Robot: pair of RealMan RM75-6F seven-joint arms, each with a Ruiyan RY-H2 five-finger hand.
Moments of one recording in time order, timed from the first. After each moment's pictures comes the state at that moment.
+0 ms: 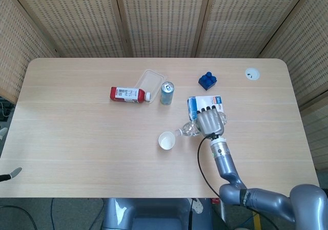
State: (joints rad) left arm -0.04 -0.91 -0.03 -1.81 1.40 1.44 -0.02; right arm 0.77 -1.72 0.23 -1.32 -0.91 1.13 -1.00
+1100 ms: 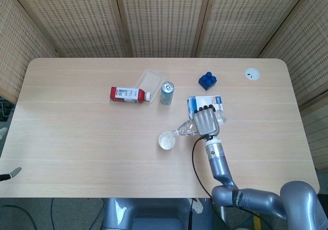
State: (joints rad) left arm -0.04 -0.91 -0.03 -1.82 1.40 1.44 -0.02; right arm 0.82 -1.77 0.20 -1.33 -0.87 1.24 -1.17
